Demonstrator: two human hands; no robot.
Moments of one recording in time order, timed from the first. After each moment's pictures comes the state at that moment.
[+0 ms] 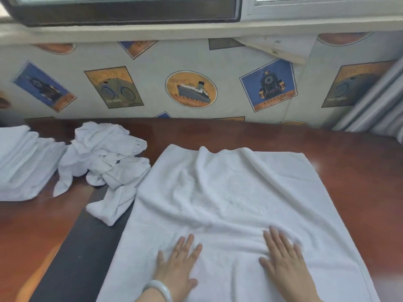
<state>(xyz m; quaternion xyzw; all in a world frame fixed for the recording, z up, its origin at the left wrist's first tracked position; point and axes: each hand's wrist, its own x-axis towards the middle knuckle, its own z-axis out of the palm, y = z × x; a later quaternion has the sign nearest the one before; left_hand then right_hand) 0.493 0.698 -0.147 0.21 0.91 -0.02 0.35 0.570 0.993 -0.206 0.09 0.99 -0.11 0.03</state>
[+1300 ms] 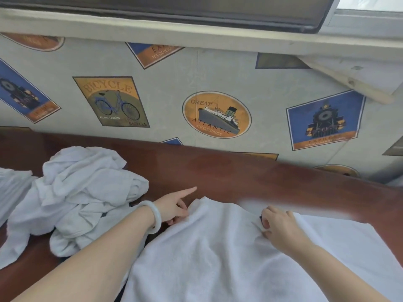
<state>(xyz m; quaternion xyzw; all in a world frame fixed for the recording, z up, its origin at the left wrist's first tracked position) 0.103 0.665 -0.148 0.09 0.83 0.41 0.38 0.213 0.987 -0.167 -0.01 0.99 -0.08 0.08</state>
